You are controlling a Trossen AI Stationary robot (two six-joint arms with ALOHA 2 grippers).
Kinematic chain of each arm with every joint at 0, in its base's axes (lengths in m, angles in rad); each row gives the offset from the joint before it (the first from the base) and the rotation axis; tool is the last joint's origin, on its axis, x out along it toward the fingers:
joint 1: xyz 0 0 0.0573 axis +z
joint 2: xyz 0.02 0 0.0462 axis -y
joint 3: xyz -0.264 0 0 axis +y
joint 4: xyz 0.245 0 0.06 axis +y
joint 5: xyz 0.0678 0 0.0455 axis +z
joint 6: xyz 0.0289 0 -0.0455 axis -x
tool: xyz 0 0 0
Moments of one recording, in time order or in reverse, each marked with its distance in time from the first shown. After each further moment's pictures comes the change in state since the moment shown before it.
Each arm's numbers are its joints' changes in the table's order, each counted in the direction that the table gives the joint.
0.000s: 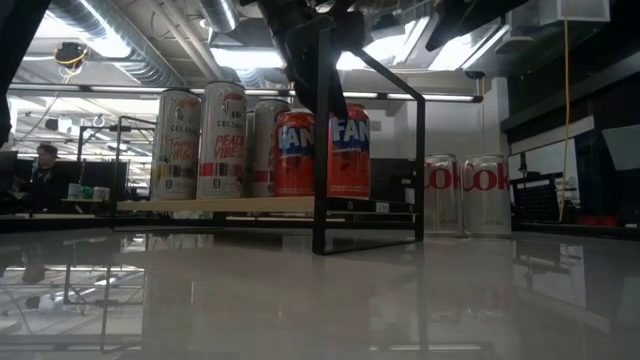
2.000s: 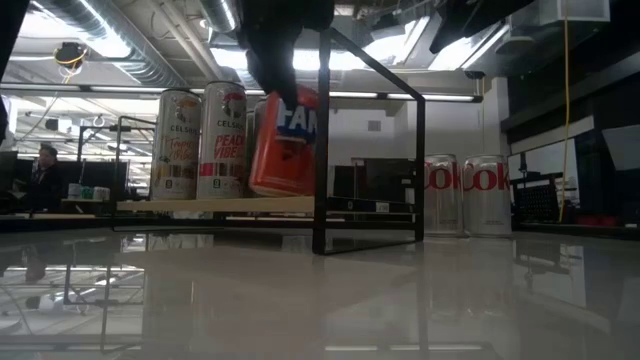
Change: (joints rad) left arm -0.170 0.066 0.000 0.267 0.169 0.312; right arm 0.000 0.000 0.000 0.030 0.019 0.000
